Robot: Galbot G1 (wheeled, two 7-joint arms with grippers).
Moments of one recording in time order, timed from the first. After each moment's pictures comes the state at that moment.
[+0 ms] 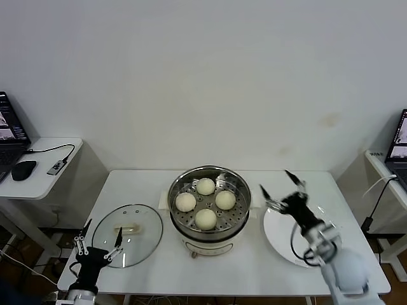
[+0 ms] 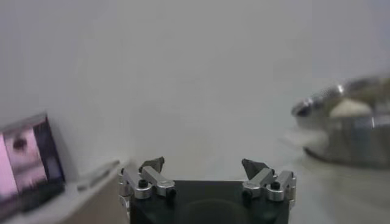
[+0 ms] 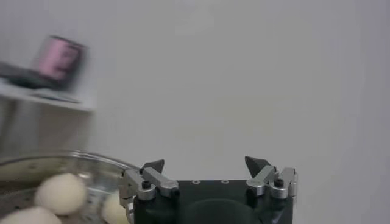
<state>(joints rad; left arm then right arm) 1.70 -1.19 -0.66 -1.97 0.36 -0.17 -0.19 -1.35 1.23 0.69 1.97 0.14 0.05 -0.28</state>
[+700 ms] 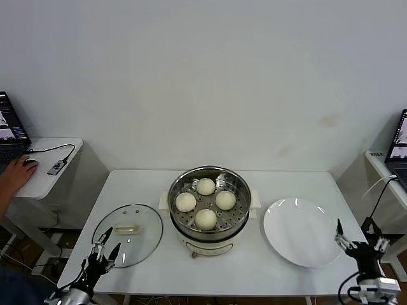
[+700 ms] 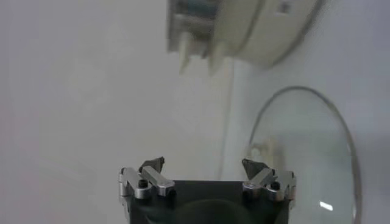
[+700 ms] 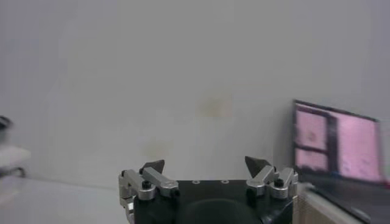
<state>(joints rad) 1.57 -1.09 -0.64 -1.70 1.11 -0.24 -0.23 -1.59 1.46 1.01 1.98 0.12 0.05 -0.10</state>
